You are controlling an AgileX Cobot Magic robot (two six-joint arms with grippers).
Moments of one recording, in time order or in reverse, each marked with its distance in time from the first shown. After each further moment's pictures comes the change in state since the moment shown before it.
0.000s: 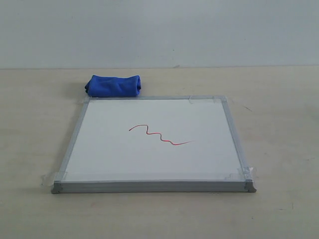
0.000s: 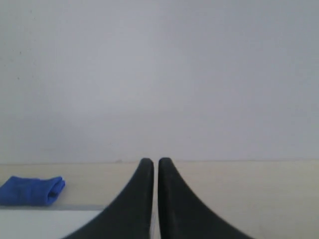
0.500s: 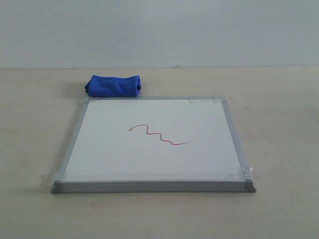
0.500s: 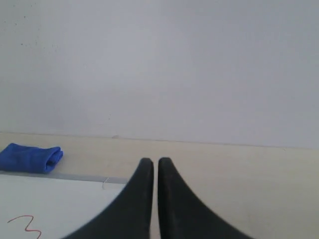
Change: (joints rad) left arm 0.000 0.000 0.000 0.000 0.000 0.000; right arm 0.000 -0.117 0.007 -0.040 0.166 -0.034
